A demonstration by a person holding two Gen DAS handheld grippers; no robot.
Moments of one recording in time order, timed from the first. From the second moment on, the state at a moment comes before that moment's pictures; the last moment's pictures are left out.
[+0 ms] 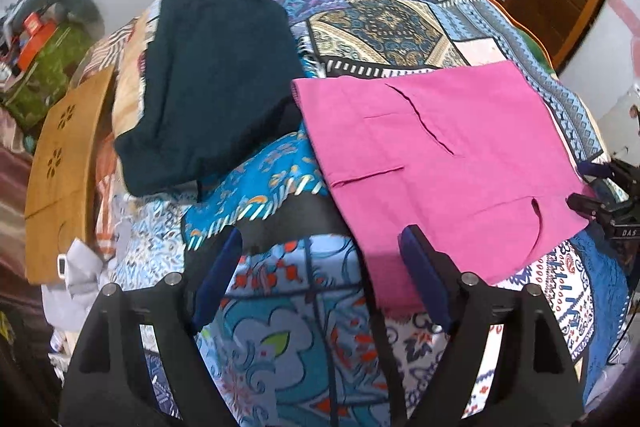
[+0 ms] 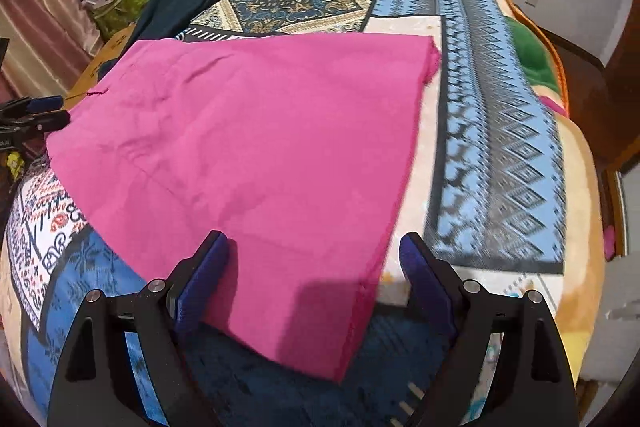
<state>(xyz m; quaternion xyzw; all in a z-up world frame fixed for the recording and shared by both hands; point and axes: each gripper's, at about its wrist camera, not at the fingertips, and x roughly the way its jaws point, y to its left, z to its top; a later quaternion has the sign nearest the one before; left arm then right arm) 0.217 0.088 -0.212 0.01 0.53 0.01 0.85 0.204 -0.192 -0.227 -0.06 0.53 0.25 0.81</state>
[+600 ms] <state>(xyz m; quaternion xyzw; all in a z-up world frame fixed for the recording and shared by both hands) 0.178 0.063 -0.182 -0.16 0.51 -0.02 0.85 0.184 -0.135 -0.172 -0.06 0.40 0.29 0.87</state>
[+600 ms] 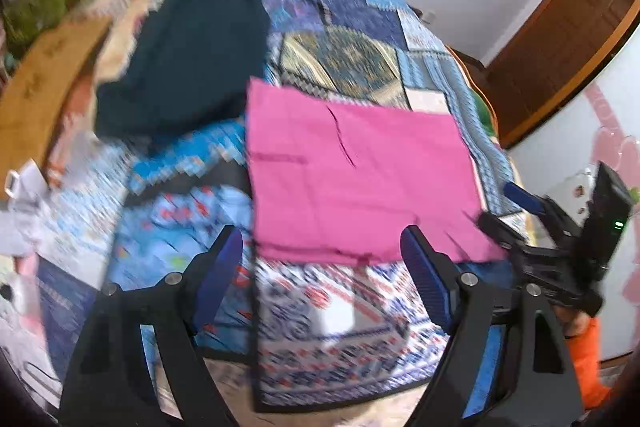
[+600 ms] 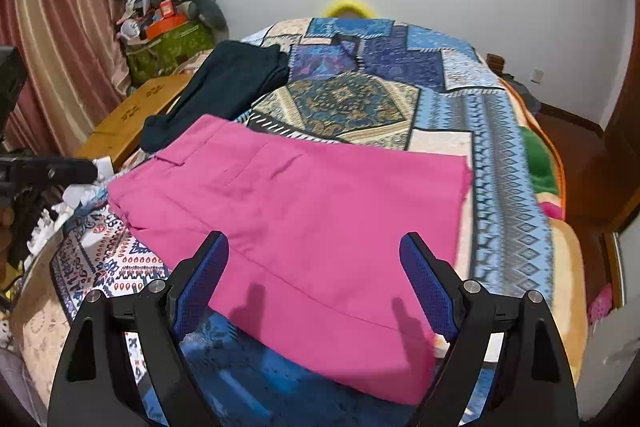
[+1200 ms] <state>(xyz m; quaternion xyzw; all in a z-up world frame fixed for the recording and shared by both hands) 0.205 0.061 -0.224 -0.27 0.54 -0.05 0.80 0.182 -0.129 -0.217 -0.04 0.47 0.28 0.84</state>
